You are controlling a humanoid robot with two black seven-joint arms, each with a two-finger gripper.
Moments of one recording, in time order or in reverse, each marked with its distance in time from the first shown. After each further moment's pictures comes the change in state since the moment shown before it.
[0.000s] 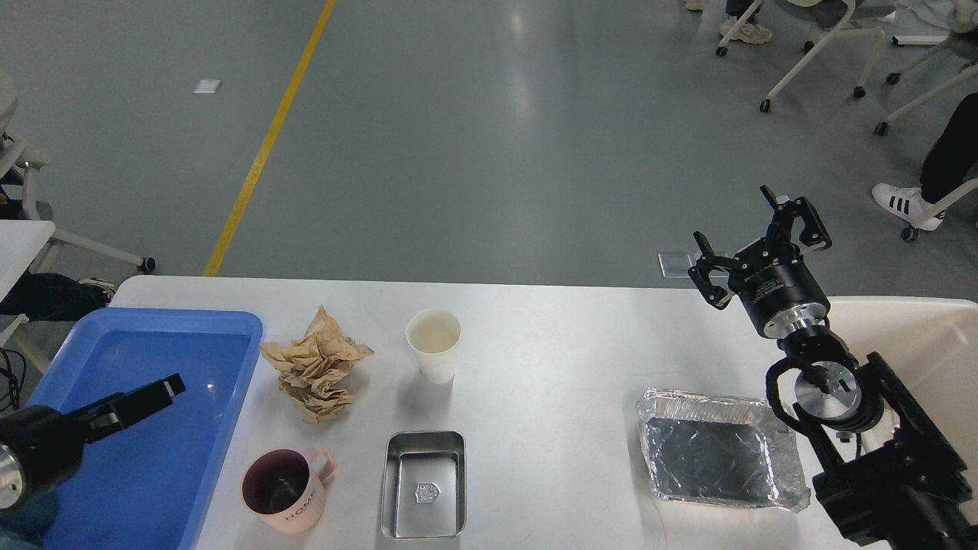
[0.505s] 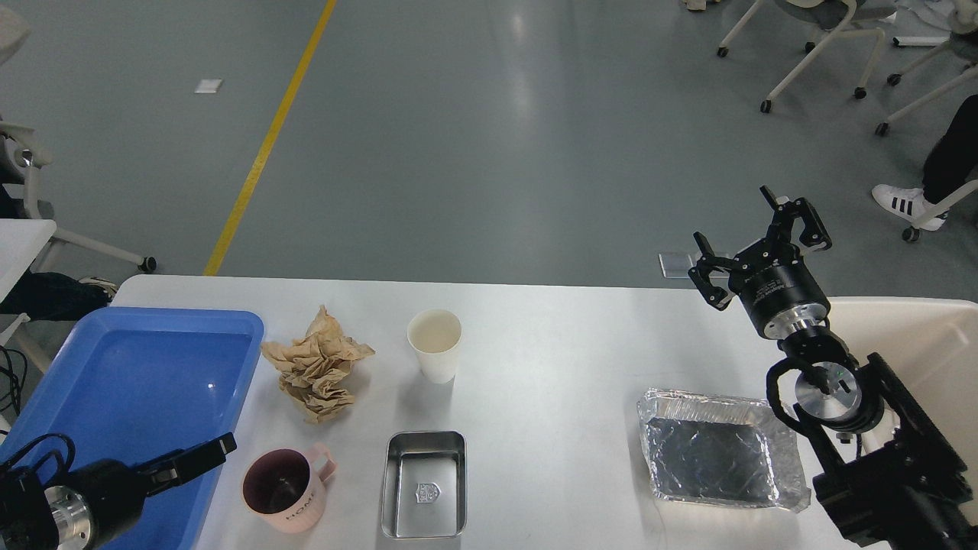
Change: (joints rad) left arm -0.004 -0.188 0.129 0.142 0.058 -0.006 -0.009; right arm -0.003 -0.002 0.000 0.000 0.001 -0.002 0.000
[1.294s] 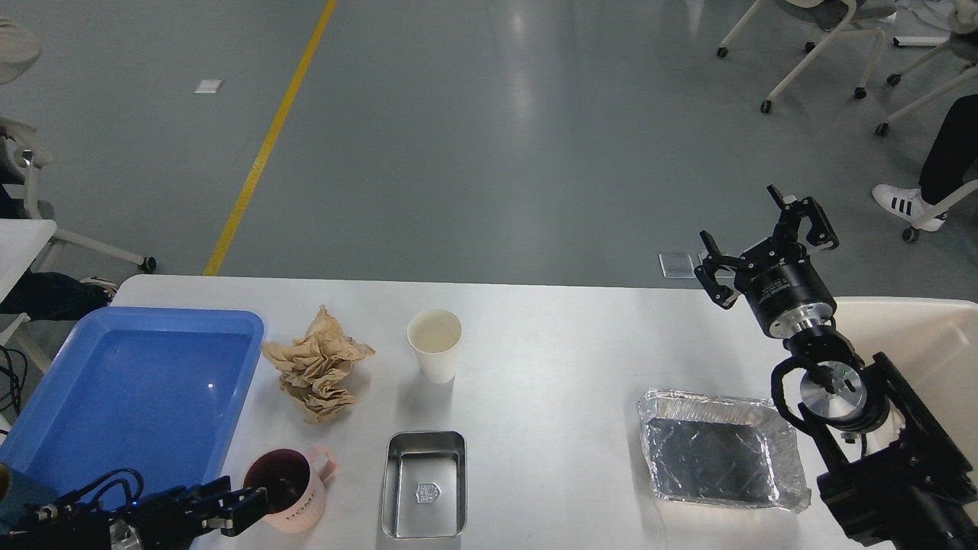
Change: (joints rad) left arm 0.000 -0.127 0.074 0.044 0.310 0.004 0.060; right arm 0.000 -0.005 0.011 -0.001 0.000 -0.001 0.002
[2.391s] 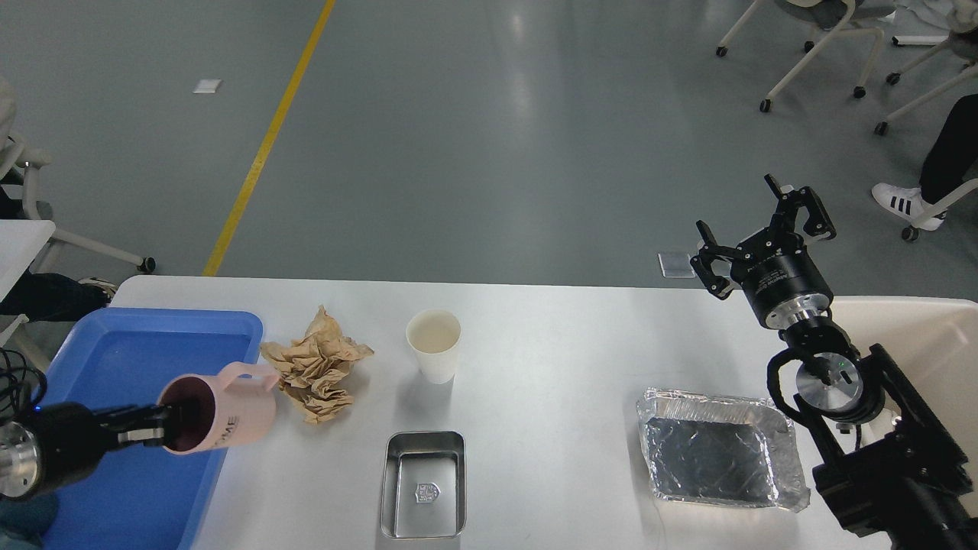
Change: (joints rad) left arm -0.159 0.389 -0.183 -0.164 -0.202 -0.296 -0.120; right arm 0.024 0.008 -0.002 0.004 0.000 0.001 0.002
